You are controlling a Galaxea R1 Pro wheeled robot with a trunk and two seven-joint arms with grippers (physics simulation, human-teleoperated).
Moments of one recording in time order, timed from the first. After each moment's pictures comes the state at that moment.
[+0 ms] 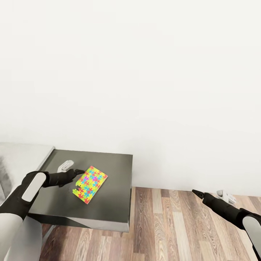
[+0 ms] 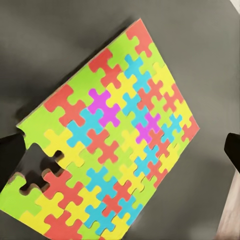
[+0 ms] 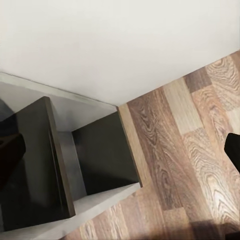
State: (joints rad) left arm -0.71 0.36 -0.03 -0.94 0.89 0.92 -0.07; right arm -0.17 -0.28 -0.26 -1.55 -0.87 0.80 -0.05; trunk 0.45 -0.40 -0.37
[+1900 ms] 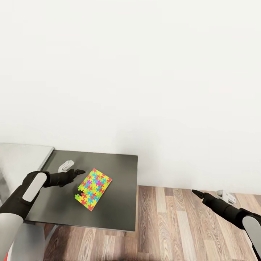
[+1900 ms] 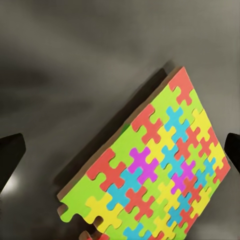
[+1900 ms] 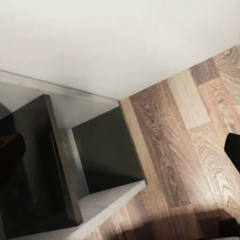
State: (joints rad) left arm -0.71 0.35 -0.03 -0.94 0.89 0.92 -0.07; right arm -0.17 -0.28 -0.26 -1.55 -0.87 0.80 -0.05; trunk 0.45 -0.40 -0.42
